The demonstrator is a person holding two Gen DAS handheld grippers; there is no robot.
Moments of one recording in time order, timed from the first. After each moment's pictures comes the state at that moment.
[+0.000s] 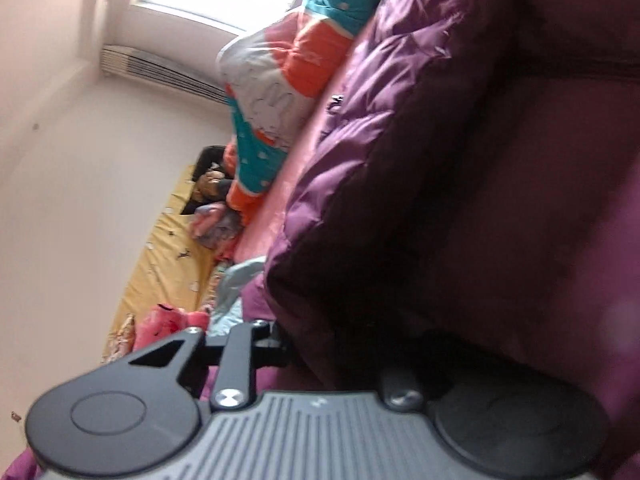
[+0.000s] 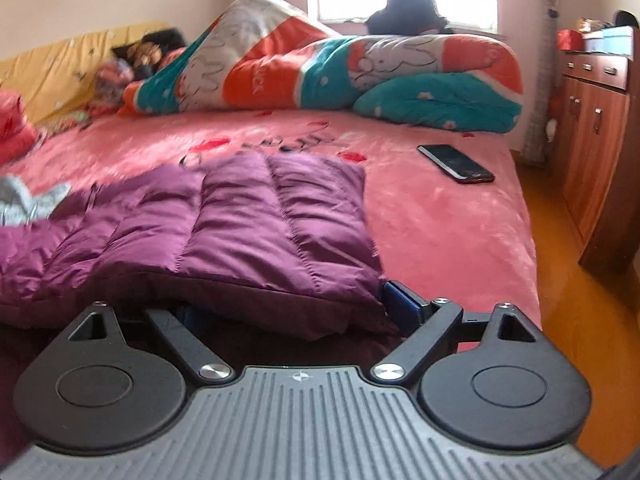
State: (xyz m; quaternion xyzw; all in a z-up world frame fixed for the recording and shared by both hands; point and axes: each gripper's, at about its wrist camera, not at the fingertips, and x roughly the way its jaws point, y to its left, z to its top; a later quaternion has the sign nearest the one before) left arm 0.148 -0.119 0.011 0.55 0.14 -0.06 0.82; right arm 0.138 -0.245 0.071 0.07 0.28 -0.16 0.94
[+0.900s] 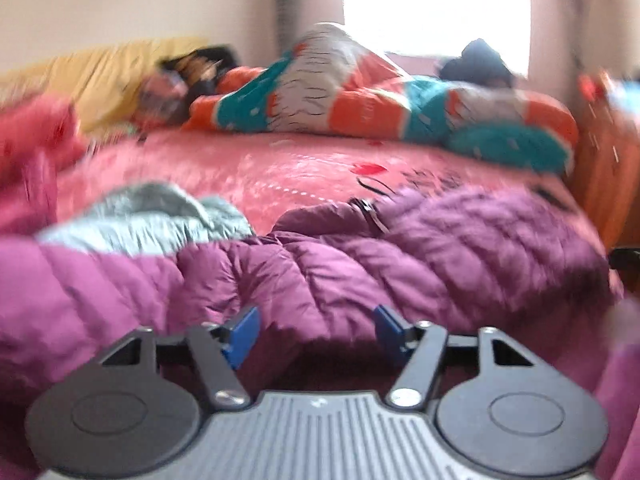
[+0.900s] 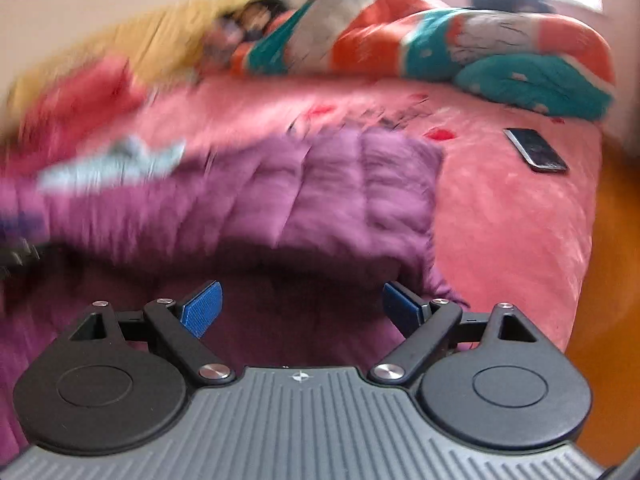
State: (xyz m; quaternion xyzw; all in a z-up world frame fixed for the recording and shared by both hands) left arm 0.145 -0.061 0.101 0.04 0.27 -0.17 0.95; right arm 0.082 -0.280 0.115 0.12 0.31 0.01 0.94
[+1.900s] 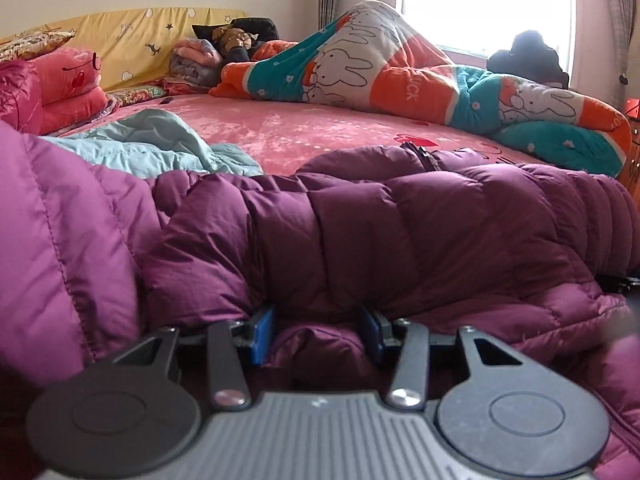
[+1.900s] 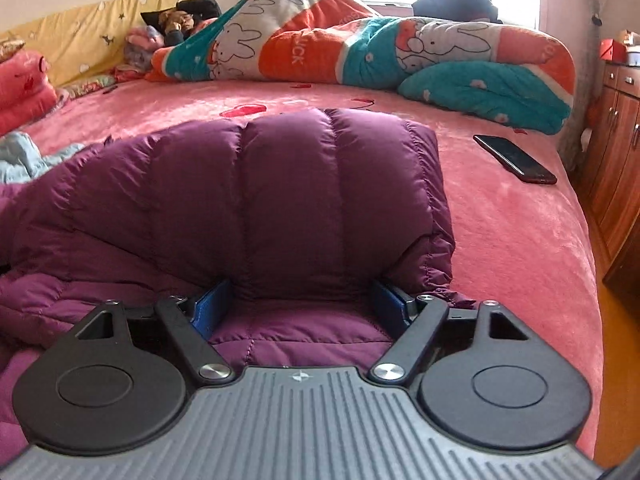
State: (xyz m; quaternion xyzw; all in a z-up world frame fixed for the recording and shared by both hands) left arm 0.200 -0.075 0.026 0.01 0.28 -0.13 0.95; right arm 0.186 -0.250 0.057 0.04 0.30 -0.12 0.94
